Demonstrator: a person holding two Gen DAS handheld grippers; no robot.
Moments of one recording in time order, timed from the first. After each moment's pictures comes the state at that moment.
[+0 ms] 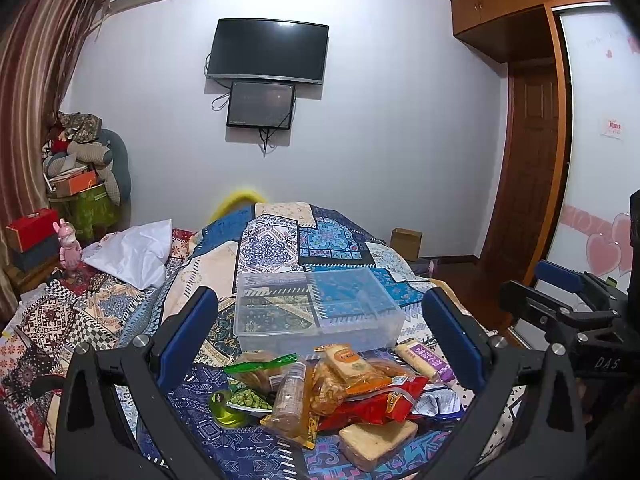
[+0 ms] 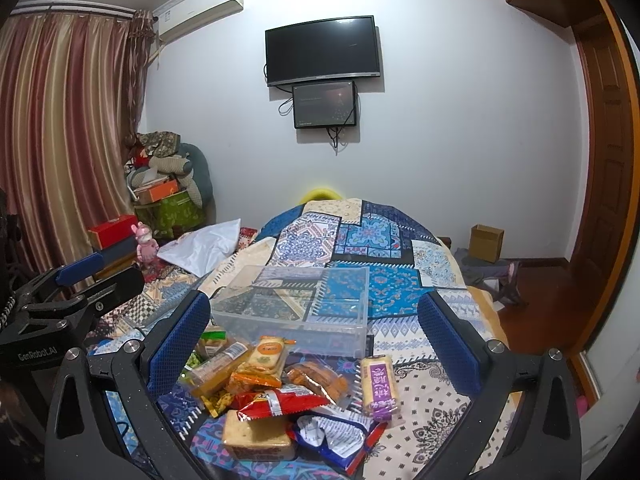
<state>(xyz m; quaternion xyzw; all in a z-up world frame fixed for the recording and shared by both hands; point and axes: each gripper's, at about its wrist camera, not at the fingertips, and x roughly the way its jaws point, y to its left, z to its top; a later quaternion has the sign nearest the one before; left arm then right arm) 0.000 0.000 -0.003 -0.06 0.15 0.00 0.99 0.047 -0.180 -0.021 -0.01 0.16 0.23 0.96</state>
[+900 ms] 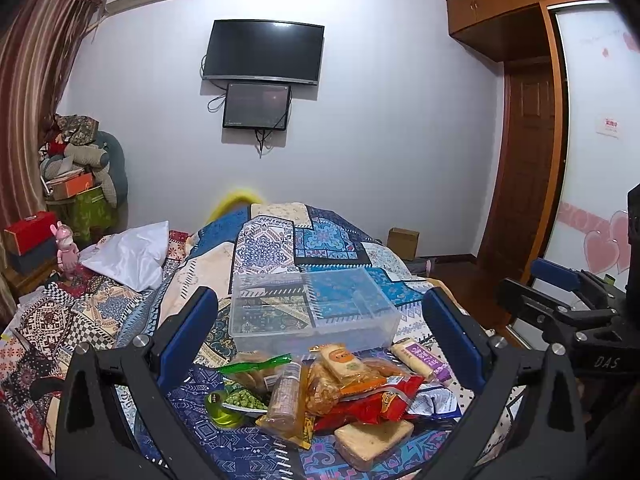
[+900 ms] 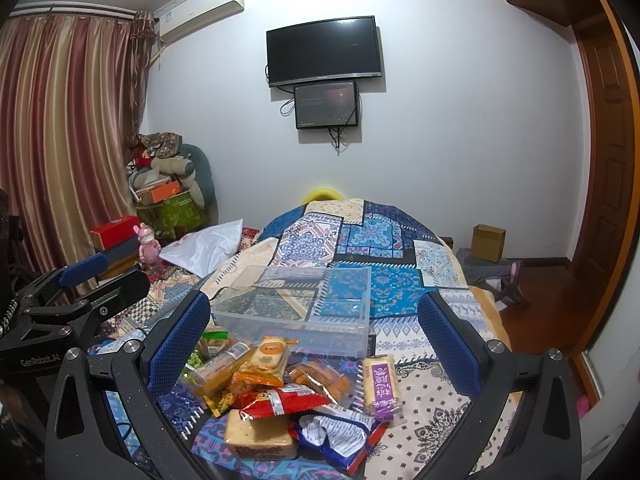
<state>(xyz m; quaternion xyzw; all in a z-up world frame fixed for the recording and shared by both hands) -0.001 -0.005 -0.002 -0.05 0.15 0.00 0.99 0.046 -0.179 -0.020 -0.01 0.16 0.23 0.96</state>
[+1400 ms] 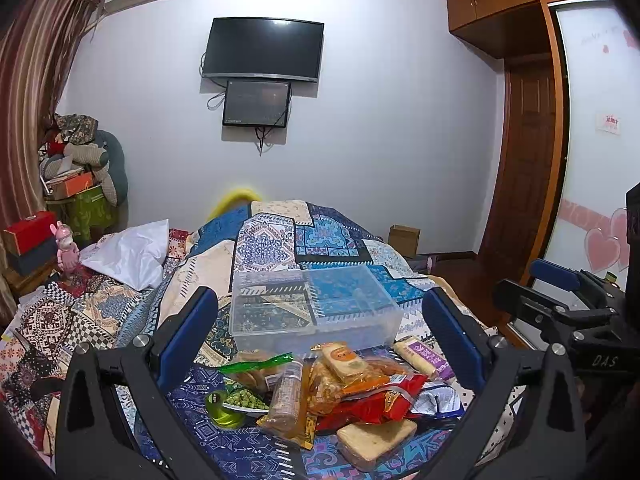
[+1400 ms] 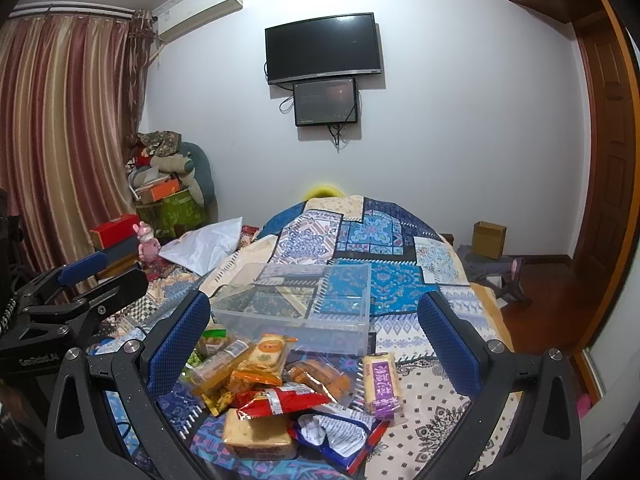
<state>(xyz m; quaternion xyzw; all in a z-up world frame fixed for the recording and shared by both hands) 0.003 -0.004 -0.006 -0.05 0.16 -0.01 0.99 0.048 -0.178 -0.023 -0.01 0.17 0.23 0.96</state>
